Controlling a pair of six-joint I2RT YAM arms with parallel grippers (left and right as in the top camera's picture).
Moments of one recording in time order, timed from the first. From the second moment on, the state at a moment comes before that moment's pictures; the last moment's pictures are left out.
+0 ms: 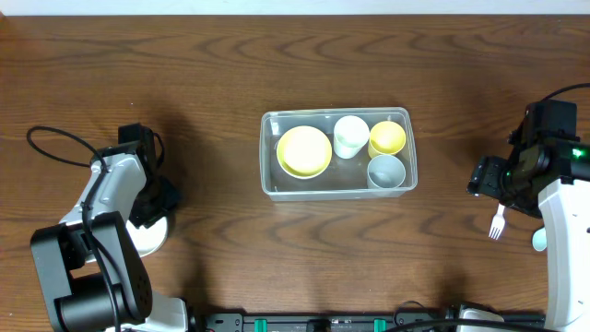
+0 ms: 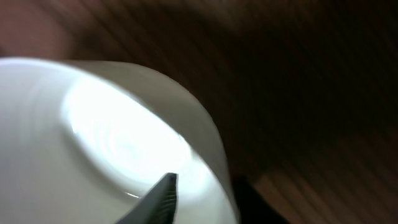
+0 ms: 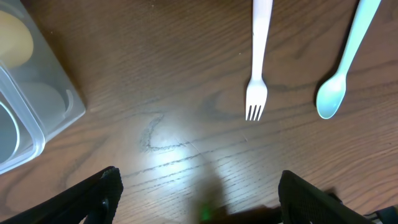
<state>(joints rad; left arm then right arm) 0.22 1.67 0.93 -0.91 -0.16 -0.52 -0.20 1.31 1.20 -1.27 0.07 0.22</state>
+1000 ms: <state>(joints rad) -0.02 1.58 1.22 -1.06 -0.16 -0.37 -0.20 1.31 1.20 -1.27 0.07 0.22</state>
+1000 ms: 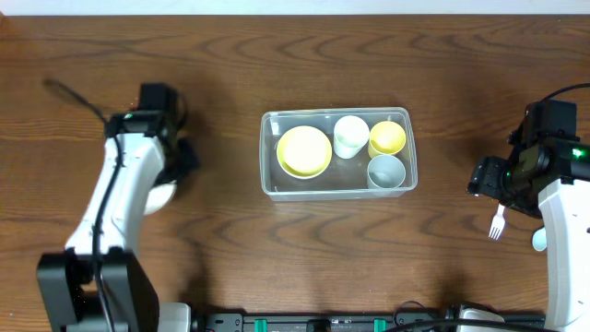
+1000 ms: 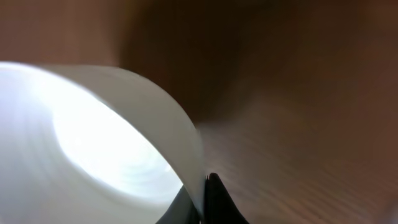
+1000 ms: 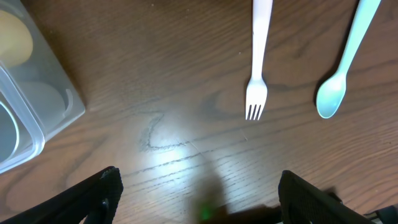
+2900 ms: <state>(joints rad) -0.68 1.78 1.43 -0.88 -0.04 0.05 -0.20 1.31 1.20 -1.27 0.07 0.22</state>
